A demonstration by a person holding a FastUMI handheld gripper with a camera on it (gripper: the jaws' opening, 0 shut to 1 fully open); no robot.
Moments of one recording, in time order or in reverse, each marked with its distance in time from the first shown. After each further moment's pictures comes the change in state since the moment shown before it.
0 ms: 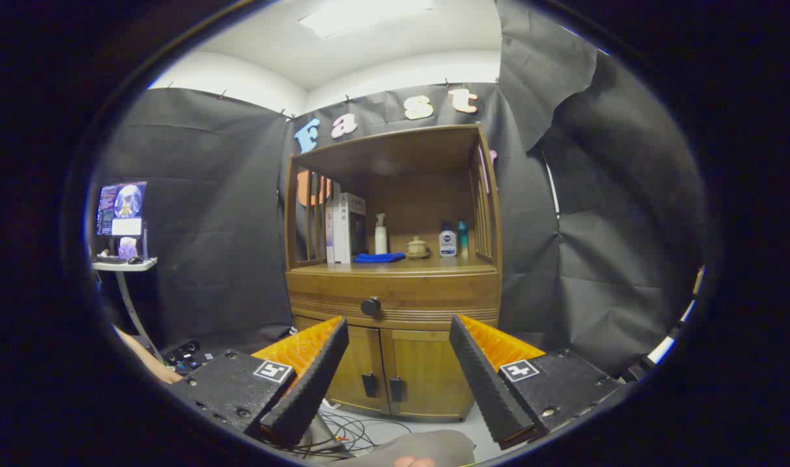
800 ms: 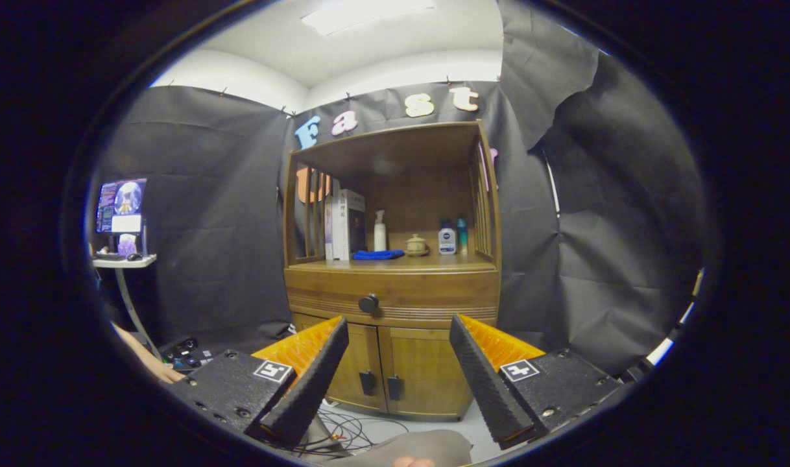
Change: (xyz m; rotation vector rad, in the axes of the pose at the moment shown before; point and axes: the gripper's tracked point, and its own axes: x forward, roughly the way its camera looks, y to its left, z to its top) arm 0.003 -0.004 -0.004 -0.024 0.009 -0.003
